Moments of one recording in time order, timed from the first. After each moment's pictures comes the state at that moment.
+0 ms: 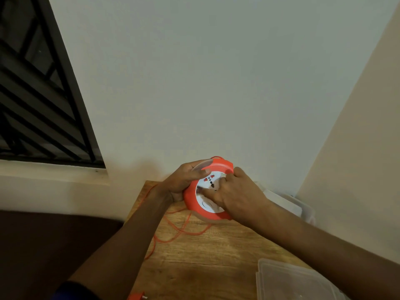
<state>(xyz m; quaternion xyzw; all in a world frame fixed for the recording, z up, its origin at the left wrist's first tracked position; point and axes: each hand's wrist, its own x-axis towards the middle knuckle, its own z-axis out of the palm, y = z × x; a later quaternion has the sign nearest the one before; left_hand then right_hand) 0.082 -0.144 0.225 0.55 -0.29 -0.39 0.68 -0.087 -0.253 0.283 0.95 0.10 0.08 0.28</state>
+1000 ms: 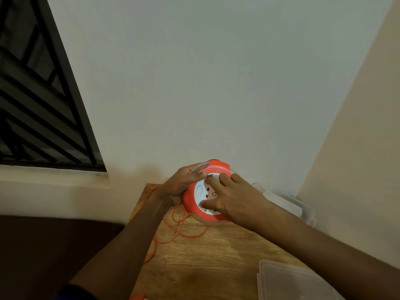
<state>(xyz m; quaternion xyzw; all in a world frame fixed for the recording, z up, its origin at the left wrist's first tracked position) 0.082 -0.140 0.223 0.59 -0.29 -0.38 0.65 -0.093 -0.256 0.278 0.95 0.14 0.08 0.26</state>
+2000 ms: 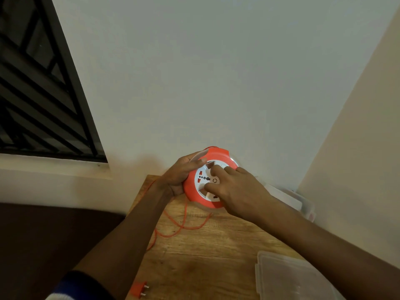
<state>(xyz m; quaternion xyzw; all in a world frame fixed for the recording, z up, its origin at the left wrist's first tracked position) 0.081 -0.139 0.225 0.53 -0.27 -0.38 0.70 -0.094 -0.254 0.280 0.97 0.10 0.12 0.21</state>
